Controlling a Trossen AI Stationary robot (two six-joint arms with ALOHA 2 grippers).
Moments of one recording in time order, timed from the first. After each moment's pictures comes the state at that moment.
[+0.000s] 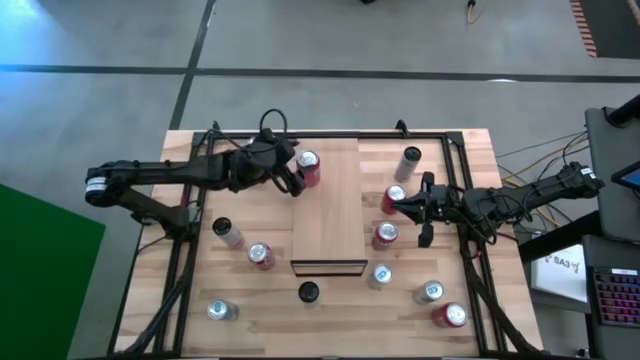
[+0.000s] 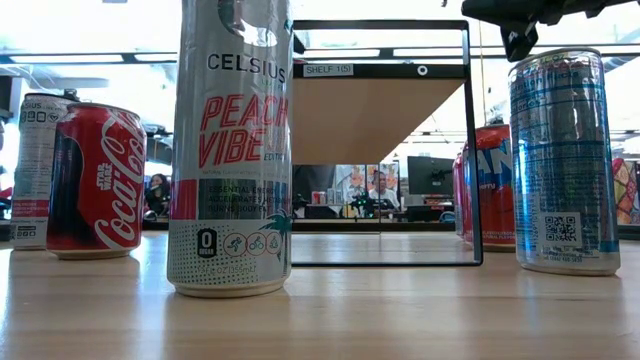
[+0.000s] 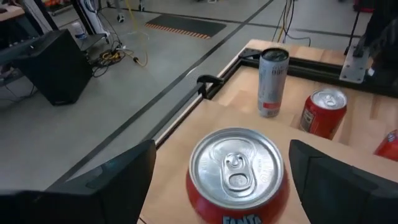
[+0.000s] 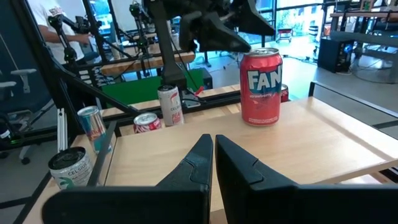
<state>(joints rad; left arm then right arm) 0.12 1.30 1.13 -0.26 -0.49 -0.08 0.28 0.68 0.50 0.09 0.42 0.18</state>
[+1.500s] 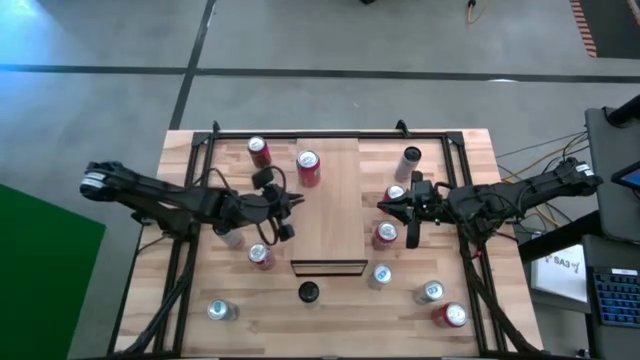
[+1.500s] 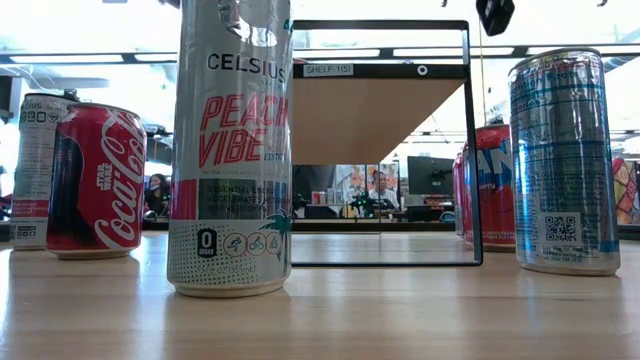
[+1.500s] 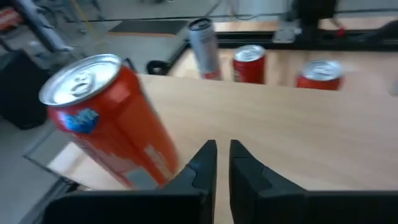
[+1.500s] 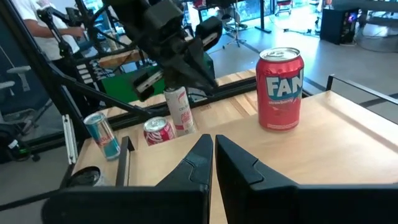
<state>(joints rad) -0.18 1.27 0.95 -0.20 -0.64 -0.11 0.28 0.91 0.76 -0.05 0.42 0.30</state>
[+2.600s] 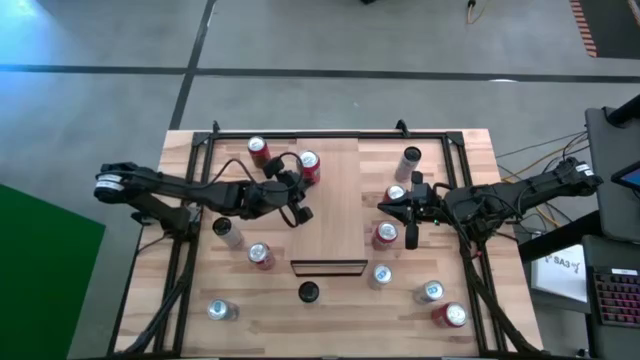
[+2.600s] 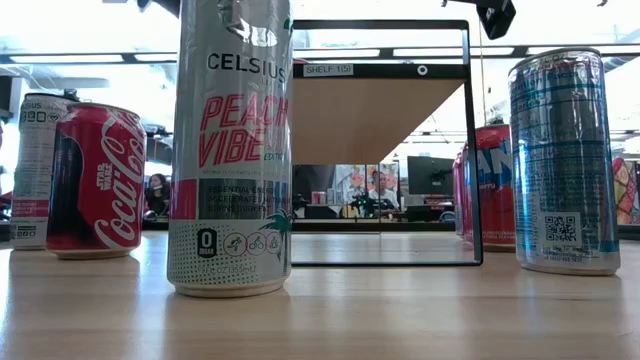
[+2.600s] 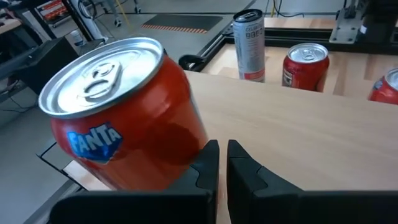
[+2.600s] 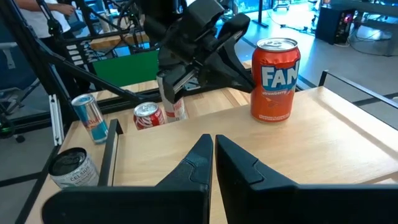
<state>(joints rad) -0.04 1.41 0.95 -0.03 -0.65 -0.09 0.28 0.91 0.76 -0.10 0.42 0.25</state>
